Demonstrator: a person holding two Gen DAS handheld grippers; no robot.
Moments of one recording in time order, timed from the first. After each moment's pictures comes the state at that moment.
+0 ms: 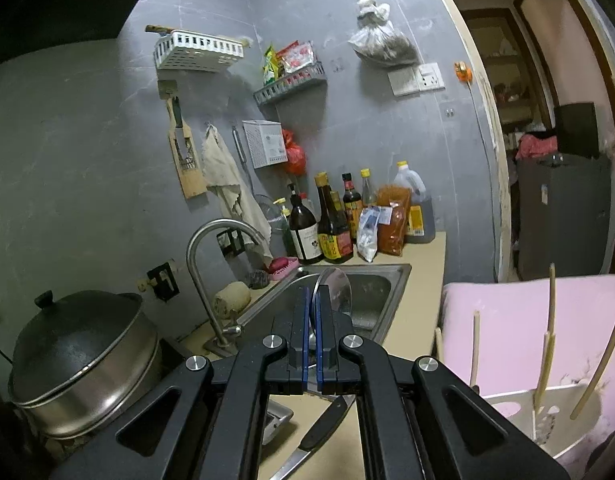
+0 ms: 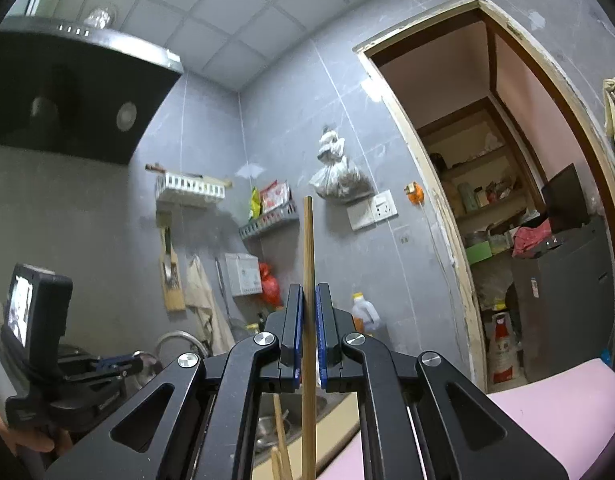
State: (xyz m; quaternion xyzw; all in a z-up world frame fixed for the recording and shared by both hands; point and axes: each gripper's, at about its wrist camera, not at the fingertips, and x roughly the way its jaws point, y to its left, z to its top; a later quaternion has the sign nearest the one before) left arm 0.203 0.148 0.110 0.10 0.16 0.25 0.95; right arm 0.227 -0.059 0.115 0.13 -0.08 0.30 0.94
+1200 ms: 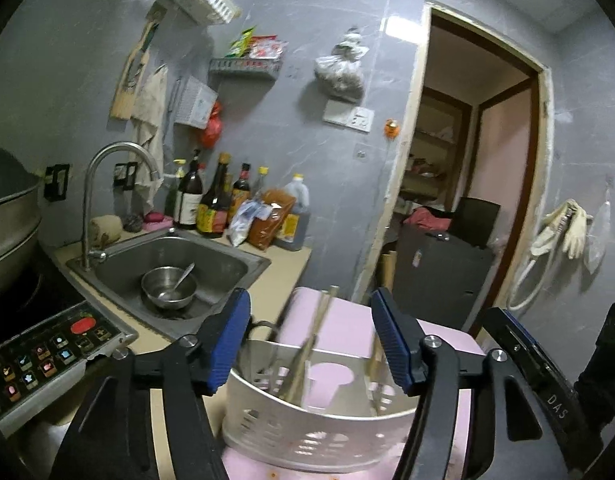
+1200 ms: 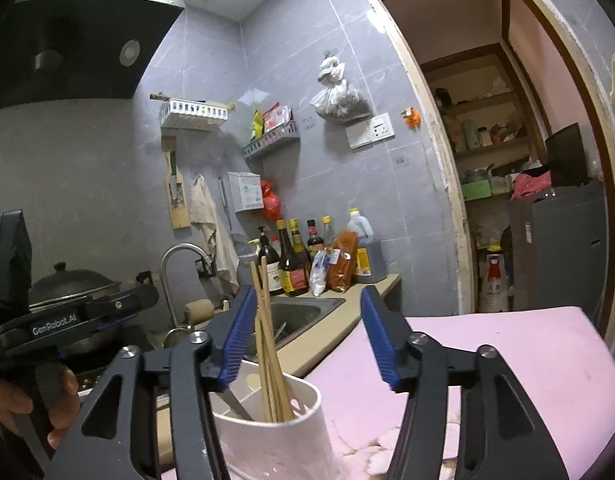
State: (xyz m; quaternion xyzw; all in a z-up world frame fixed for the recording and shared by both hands) left arm 0.136 0.137 0.114 -0.12 0.11 0.01 0.99; right arm 0.196 -0.099 0.077 0.09 0.05 0.32 0.94
